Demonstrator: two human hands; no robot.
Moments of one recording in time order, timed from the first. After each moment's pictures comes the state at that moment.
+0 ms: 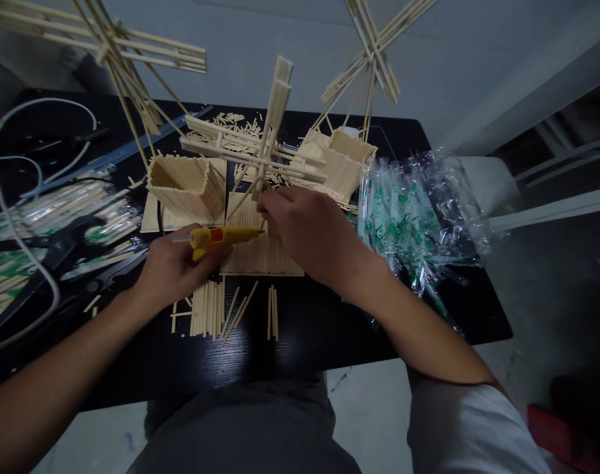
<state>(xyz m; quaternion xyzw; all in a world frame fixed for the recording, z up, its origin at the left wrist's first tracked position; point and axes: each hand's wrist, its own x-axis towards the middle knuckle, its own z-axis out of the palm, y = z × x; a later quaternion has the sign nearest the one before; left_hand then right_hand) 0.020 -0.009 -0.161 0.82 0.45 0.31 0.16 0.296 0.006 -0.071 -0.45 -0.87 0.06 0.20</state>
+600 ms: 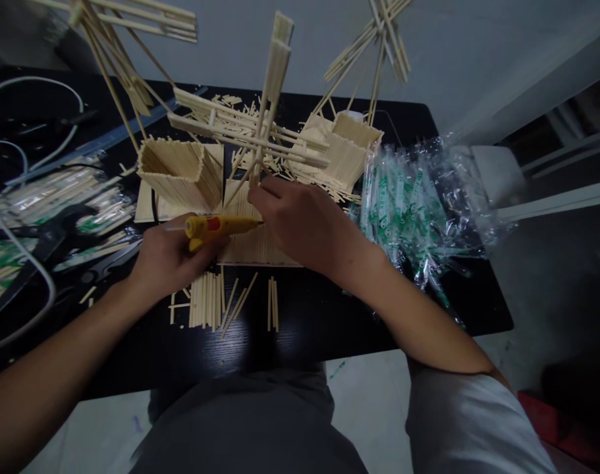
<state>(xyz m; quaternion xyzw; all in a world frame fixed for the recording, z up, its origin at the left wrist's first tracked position) 0.020 -0.008 -0.159 0.82 0.46 0.29 0.16 0.293 0.006 -0.076 -0.41 -0.90 0.02 0.14</state>
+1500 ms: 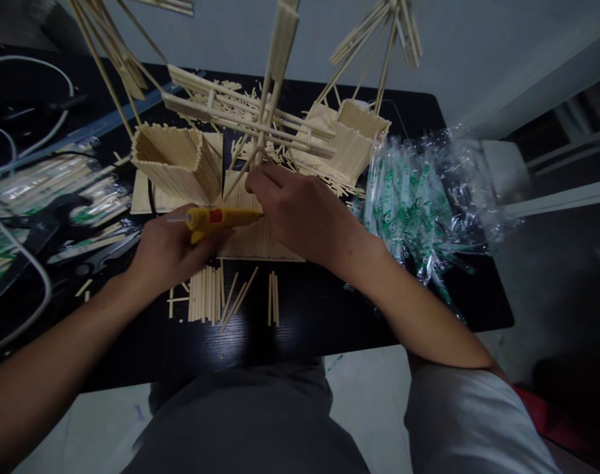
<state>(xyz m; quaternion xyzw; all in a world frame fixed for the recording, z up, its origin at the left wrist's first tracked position) 0.022 -0.009 -0.163 0.82 0.48 0.28 0.16 0.291 0.010 -0.084 -0.41 -0.89 0.04 0.18</state>
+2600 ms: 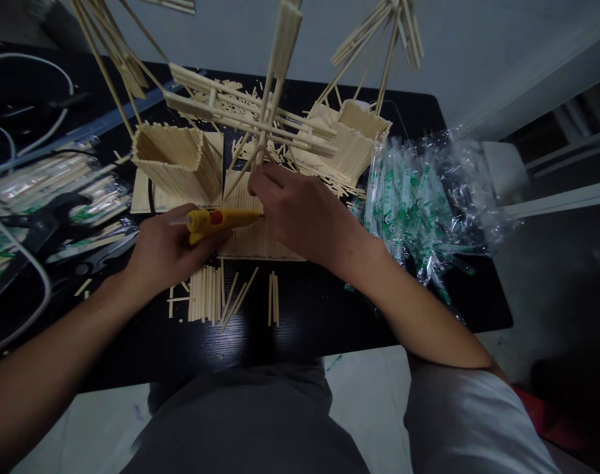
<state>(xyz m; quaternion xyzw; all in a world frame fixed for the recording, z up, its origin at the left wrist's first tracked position) 0.020 -0.009 -0.159 0.82 0.47 0.28 0.17 0.291 0.011 -0.084 -0.41 -0.90 0.05 0.17</state>
